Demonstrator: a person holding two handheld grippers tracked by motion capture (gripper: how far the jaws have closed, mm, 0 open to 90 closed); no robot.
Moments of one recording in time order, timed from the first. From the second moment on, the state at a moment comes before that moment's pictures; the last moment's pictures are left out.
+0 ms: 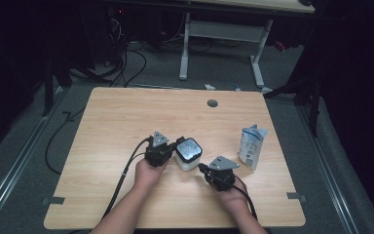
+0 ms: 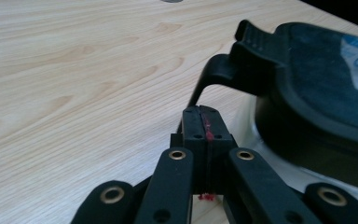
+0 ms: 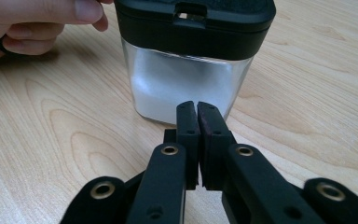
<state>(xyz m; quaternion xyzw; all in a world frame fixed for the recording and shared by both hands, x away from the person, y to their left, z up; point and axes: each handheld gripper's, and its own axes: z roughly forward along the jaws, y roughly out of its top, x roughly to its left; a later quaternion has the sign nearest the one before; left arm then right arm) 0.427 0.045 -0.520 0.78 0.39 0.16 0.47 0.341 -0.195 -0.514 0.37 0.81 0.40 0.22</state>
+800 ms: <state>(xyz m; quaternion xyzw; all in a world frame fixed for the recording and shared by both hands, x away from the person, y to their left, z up) 0.345 0.178 -0.525 0.76 0.45 0.23 0.41 0.360 -0.207 -0.504 0.41 0.78 0.39 0.26</state>
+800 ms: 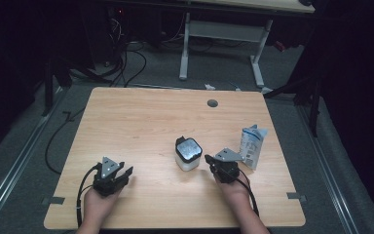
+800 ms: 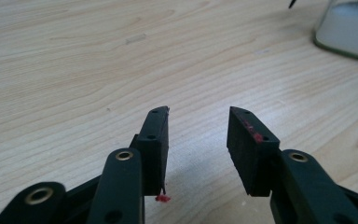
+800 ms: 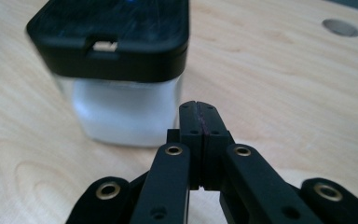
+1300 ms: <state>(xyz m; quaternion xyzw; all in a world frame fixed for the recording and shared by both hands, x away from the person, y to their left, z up) 0.340 0.174 -0.524 0.76 0.43 0.24 0.42 0.380 -0.194 -0.520 0.42 0.78 0.38 0.25</state>
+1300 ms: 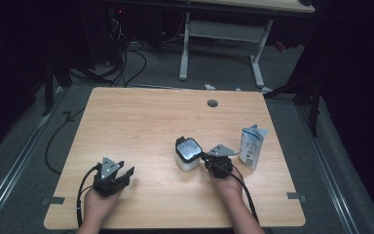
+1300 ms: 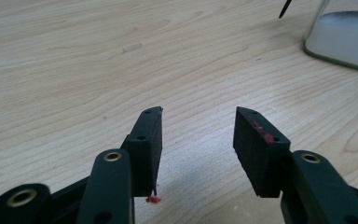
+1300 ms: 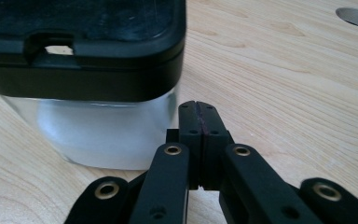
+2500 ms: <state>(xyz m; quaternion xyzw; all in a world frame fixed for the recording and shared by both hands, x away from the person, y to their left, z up) 0.339 0.177 -0.525 0.76 0.42 0.23 0.43 0.361 -0.181 -0.516 0.40 0.79 0.39 0.25</state>
